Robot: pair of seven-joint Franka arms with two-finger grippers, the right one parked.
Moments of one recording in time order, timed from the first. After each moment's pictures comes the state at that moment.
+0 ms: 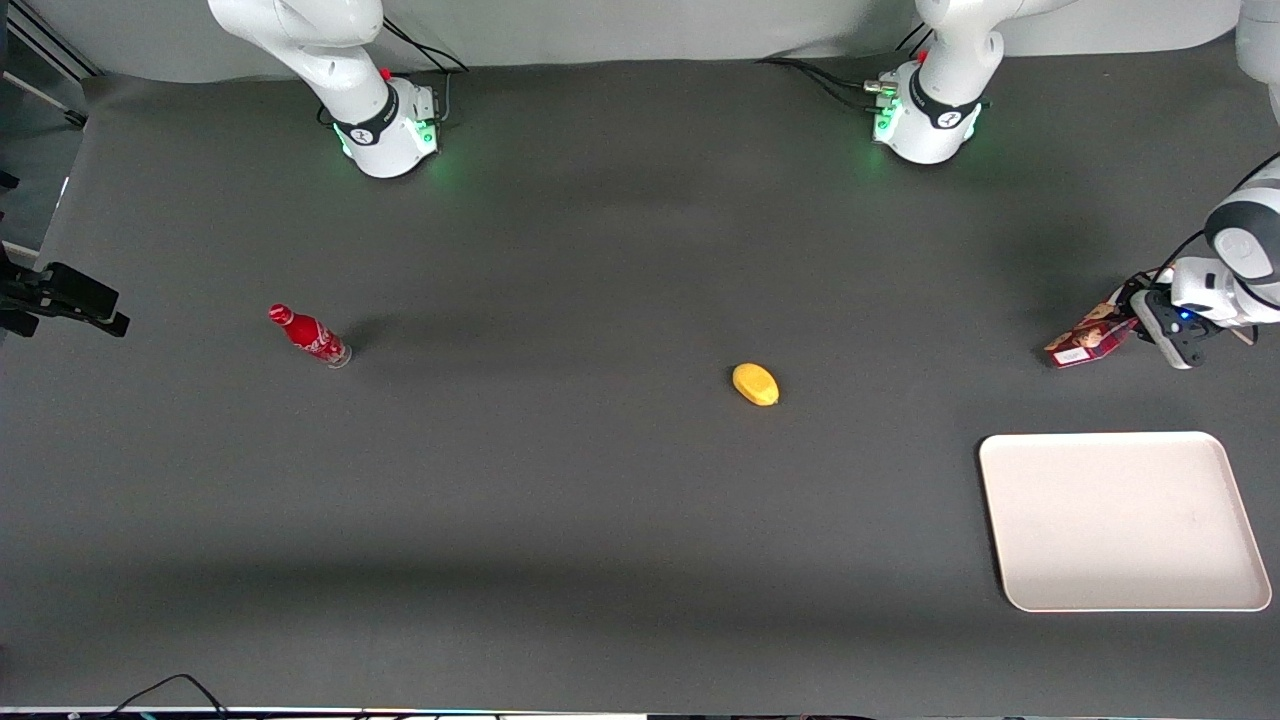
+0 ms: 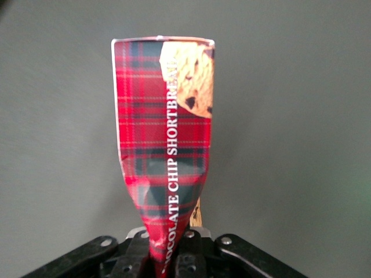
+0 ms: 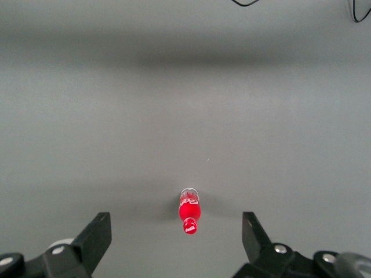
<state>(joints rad) 0.20 0.35 0.32 -2.15 -0.18 2.20 1.64</state>
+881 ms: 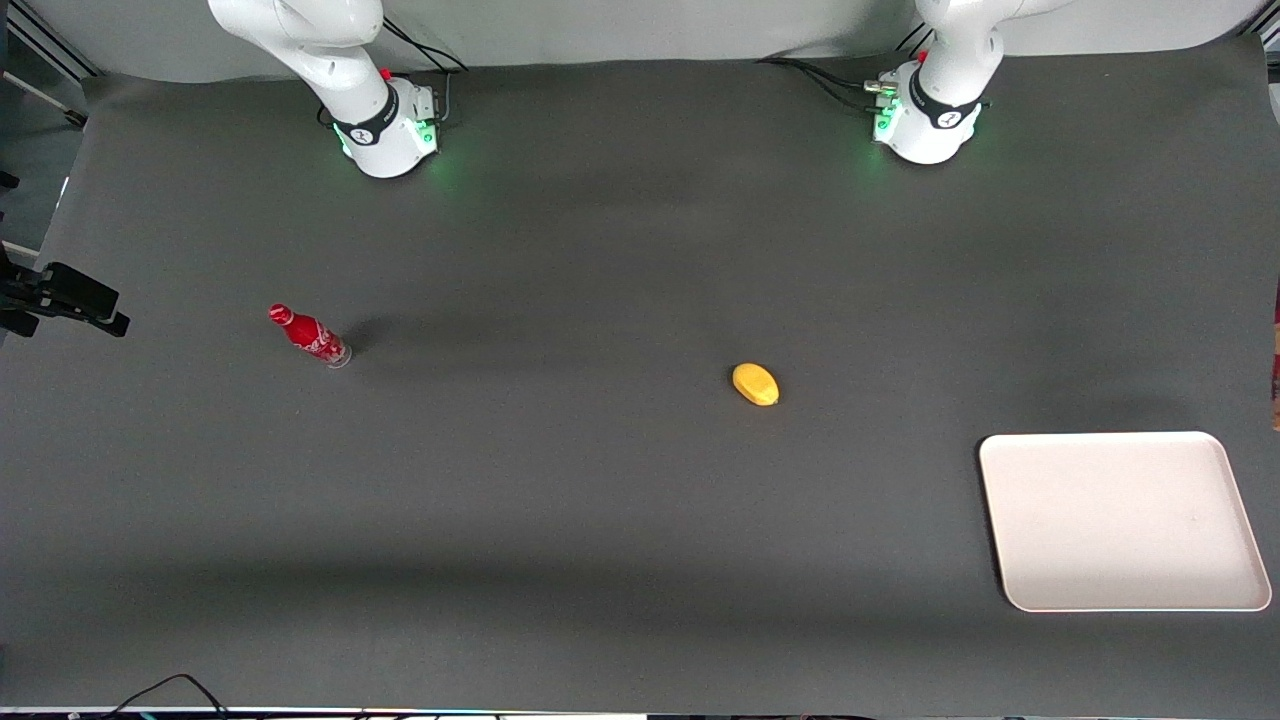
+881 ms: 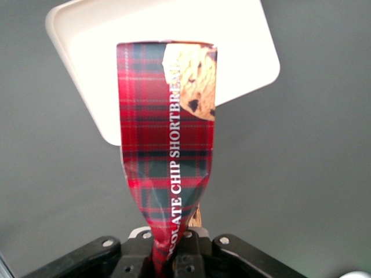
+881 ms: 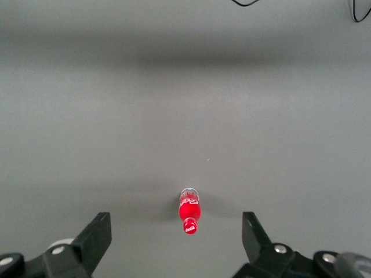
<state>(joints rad) 0.20 0.33 0.34 -1.47 -0.17 1.69 0.92</state>
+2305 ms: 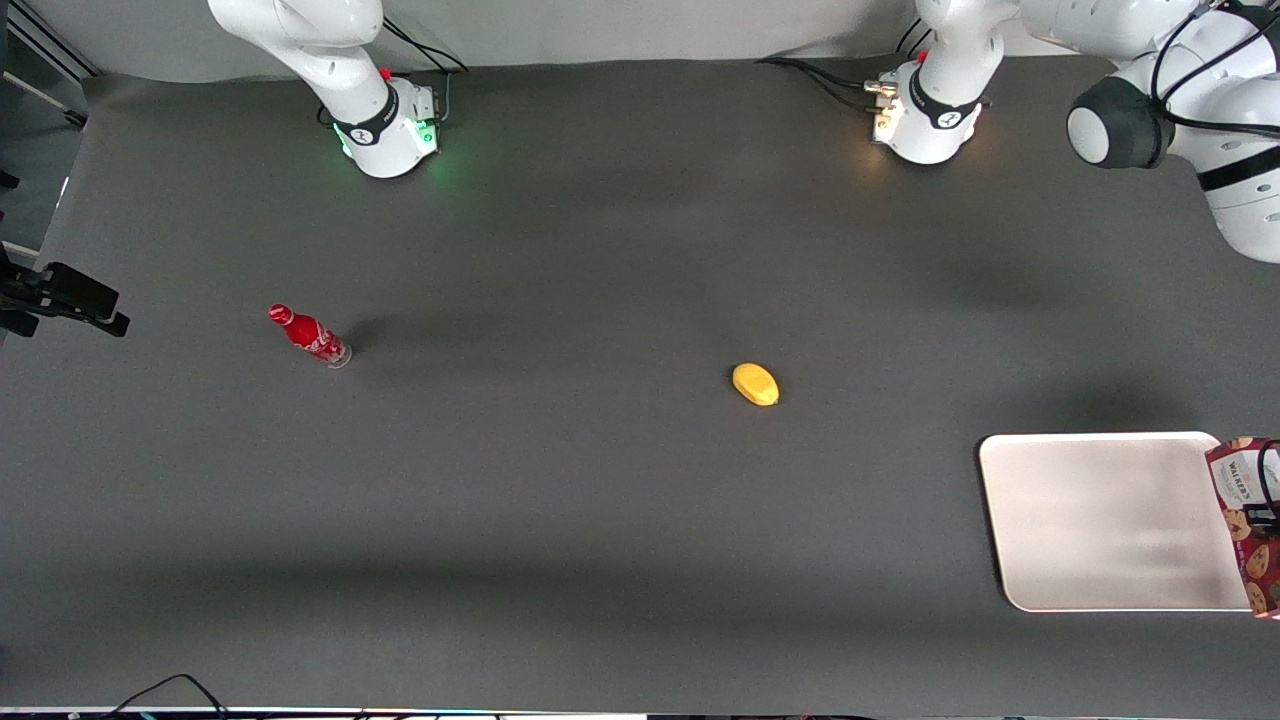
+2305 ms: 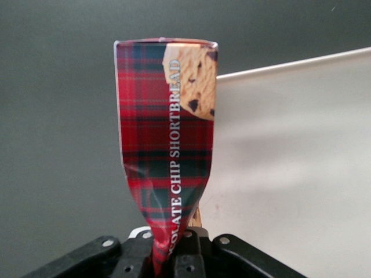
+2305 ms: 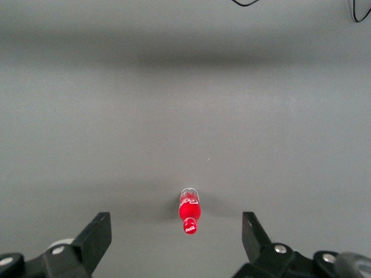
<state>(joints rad) 0.22 1.02 0.30 -0.98 -0.17 2.14 0.58</state>
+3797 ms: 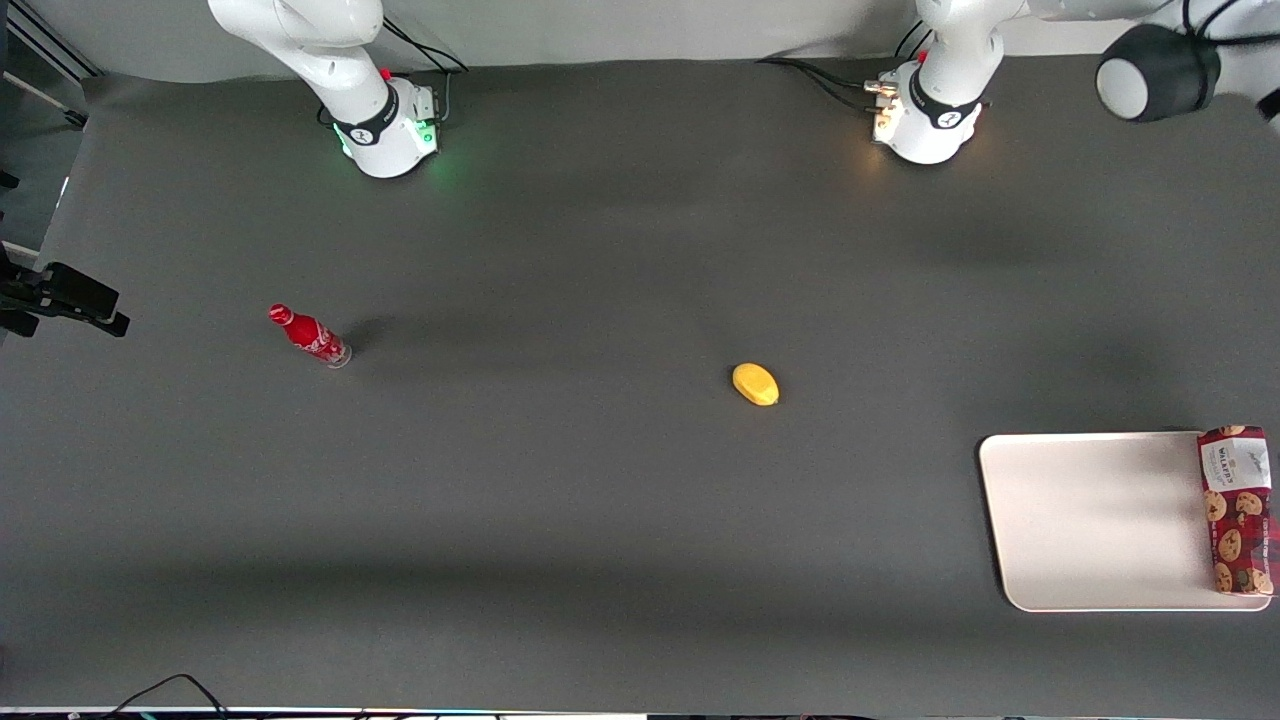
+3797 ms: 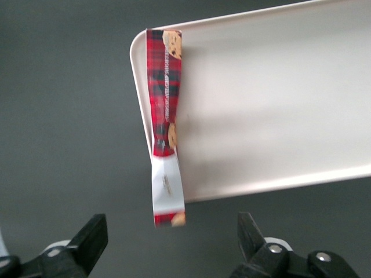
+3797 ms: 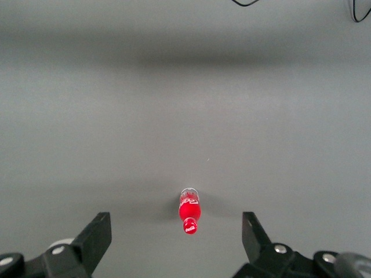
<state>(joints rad) 0.23 0.81 0.35 -0.97 -0.20 1.70 0.65</state>
